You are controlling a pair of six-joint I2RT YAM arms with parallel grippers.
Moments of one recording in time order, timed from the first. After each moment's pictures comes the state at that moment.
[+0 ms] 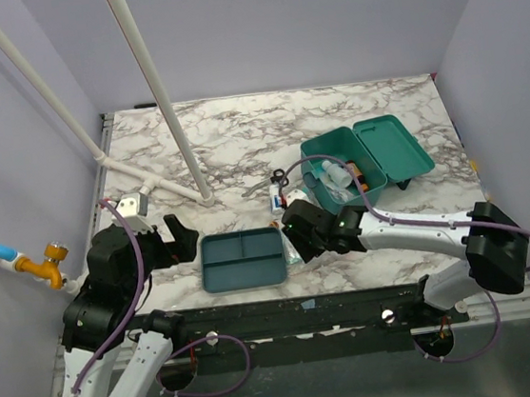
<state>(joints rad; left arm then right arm) -0.33 0.45 0.93 -0.92 -0.01 -0.37 1.05 1.46 0.95 -0.52 0.28 0.32</state>
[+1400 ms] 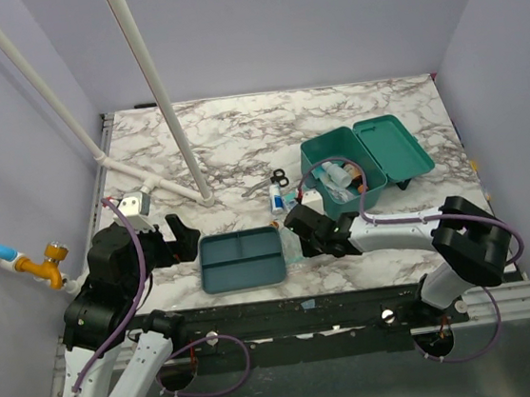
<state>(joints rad) -0.33 0.46 0.92 -0.90 0.02 -0.34 0.99 1.56 0.78 -0.28 0.35 0.72</state>
